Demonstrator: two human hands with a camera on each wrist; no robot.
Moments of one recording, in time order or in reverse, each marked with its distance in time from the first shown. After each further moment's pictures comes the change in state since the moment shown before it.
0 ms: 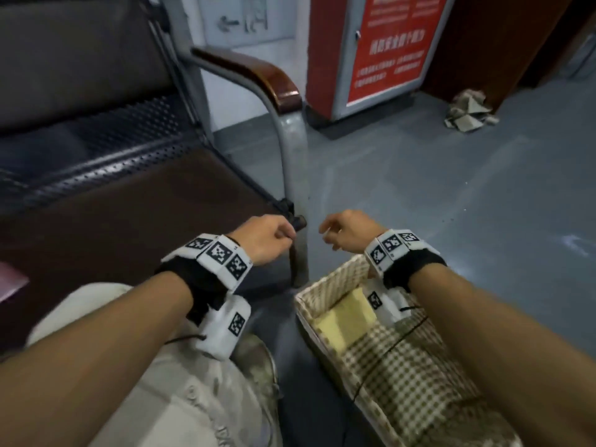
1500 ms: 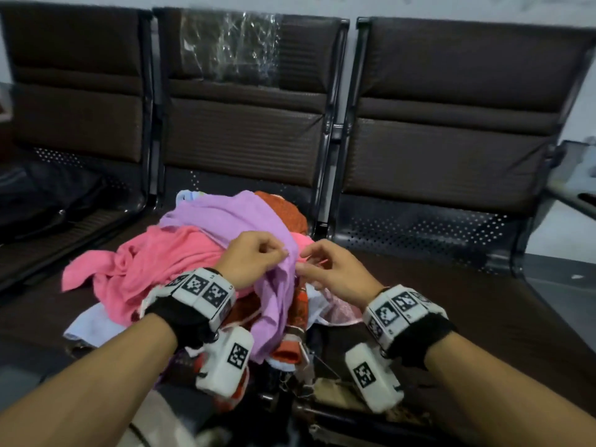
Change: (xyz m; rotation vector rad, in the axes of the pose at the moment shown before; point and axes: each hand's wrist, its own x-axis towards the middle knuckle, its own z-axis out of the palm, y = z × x) left_hand -0.315 -0.342 -0.196 -0.350 0.998 -0.427; right_hand 0.038 -0.504 0.202 0.497 -0.410 -0.823
